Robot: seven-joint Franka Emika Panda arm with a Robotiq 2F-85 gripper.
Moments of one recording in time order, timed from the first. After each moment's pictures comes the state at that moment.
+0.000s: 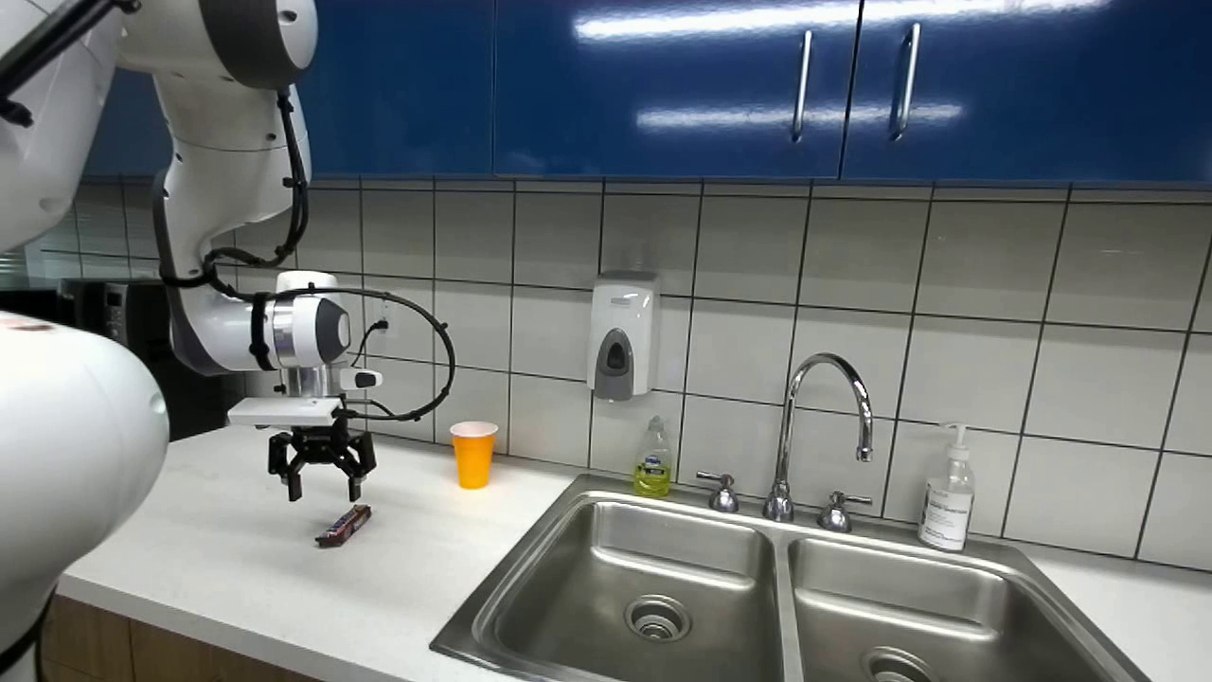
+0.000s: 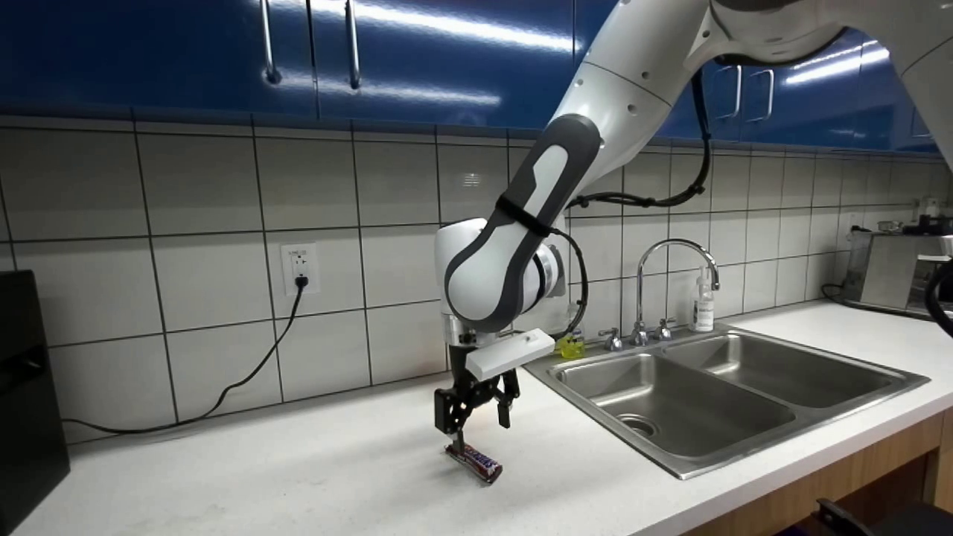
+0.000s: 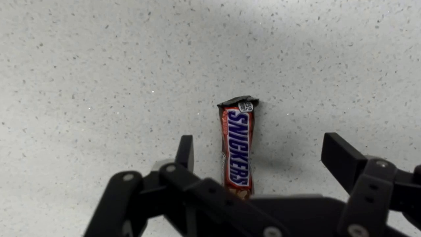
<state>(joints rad) 0.32 0.41 0.15 -2.16 -0.21 2.53 0.30</state>
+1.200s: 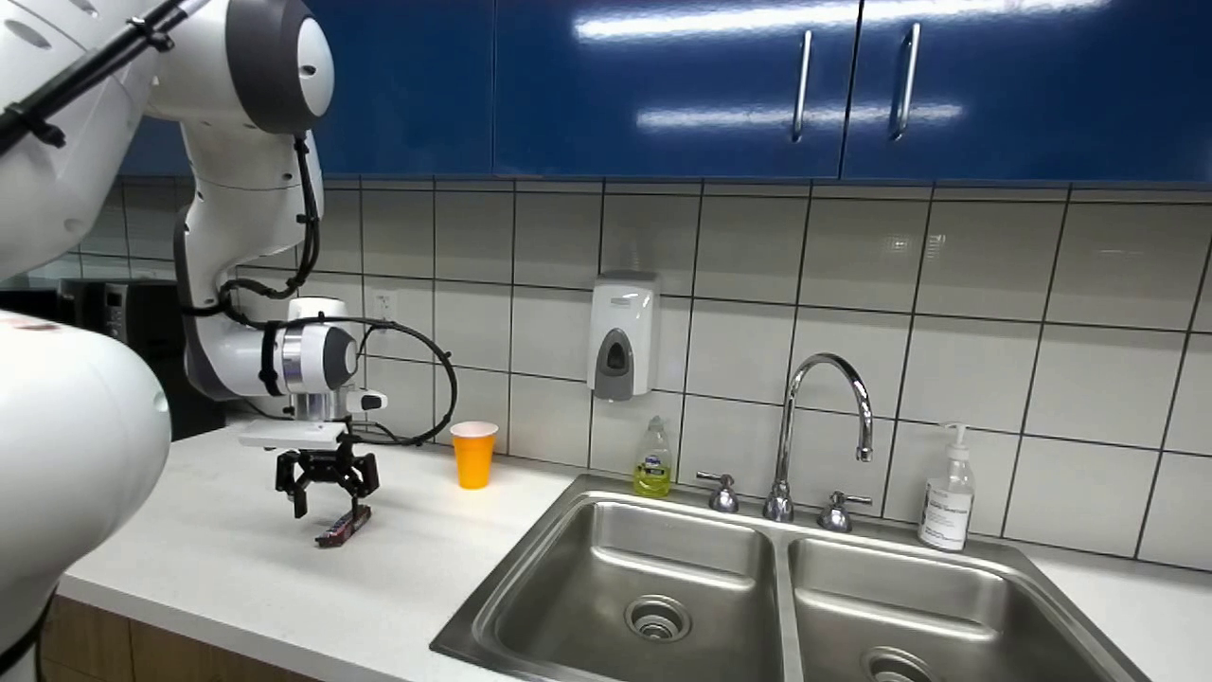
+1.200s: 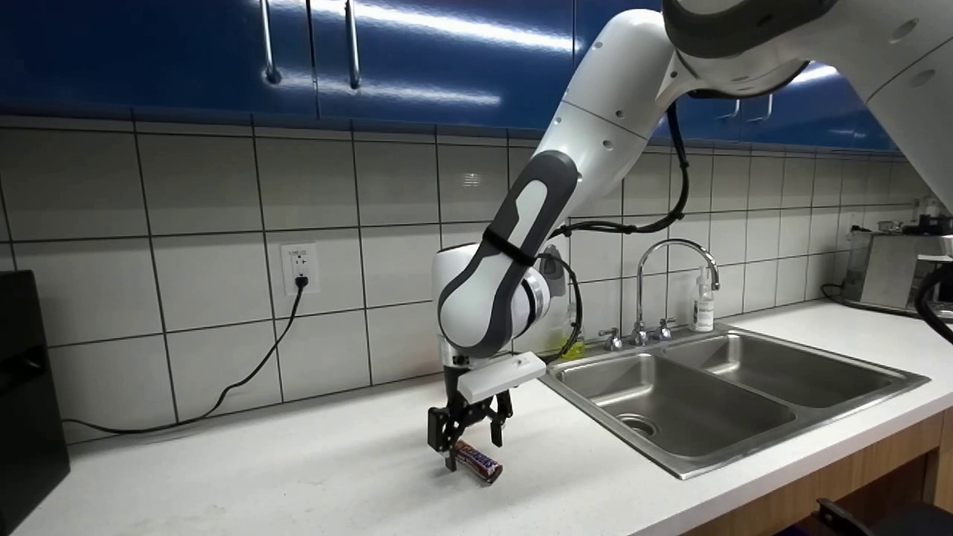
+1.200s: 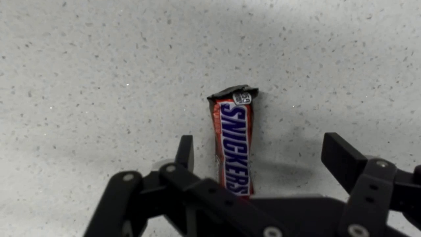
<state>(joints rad) 0.34 0.53 0.12 -2.09 -0.18 2.58 0.30</state>
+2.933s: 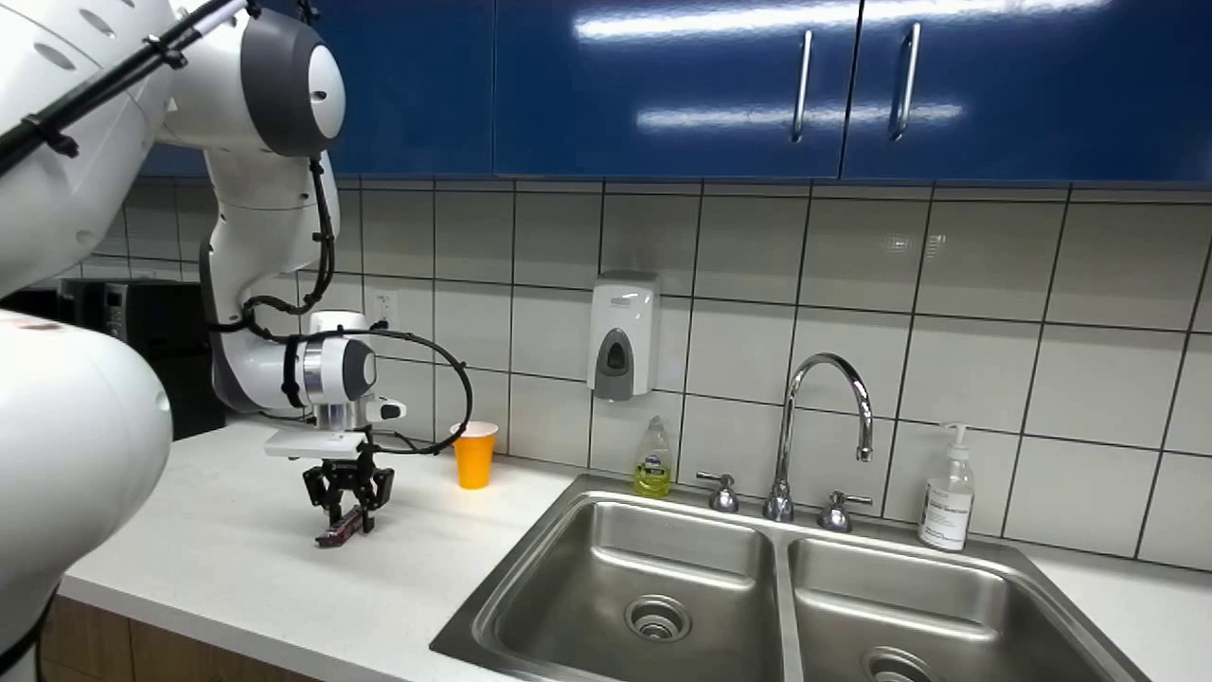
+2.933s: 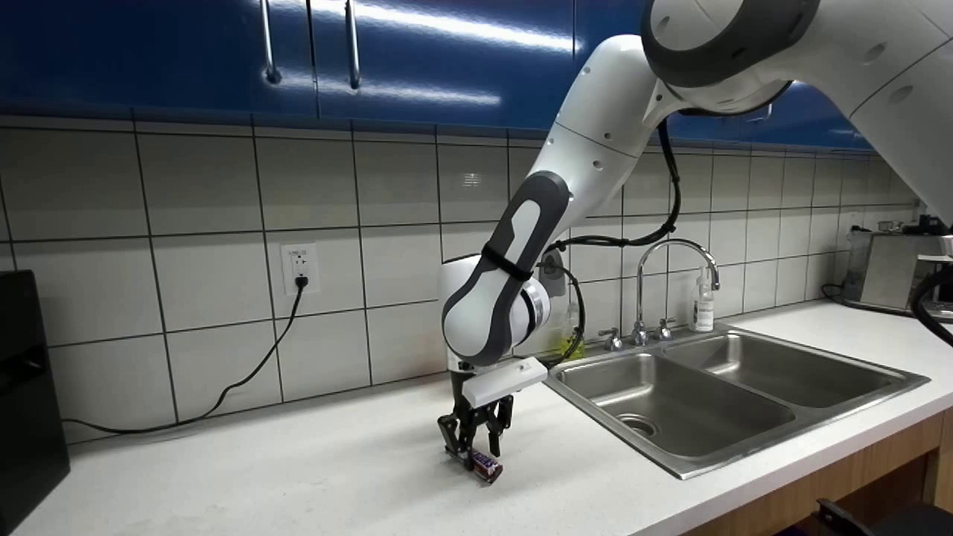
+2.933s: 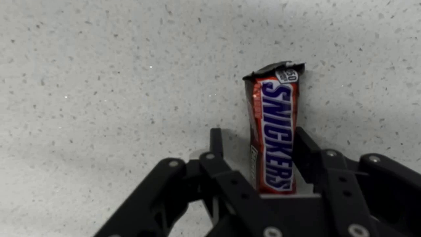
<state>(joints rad) 0.35 0.59 0.07 -2.03 -0.18 2.59 0.30</state>
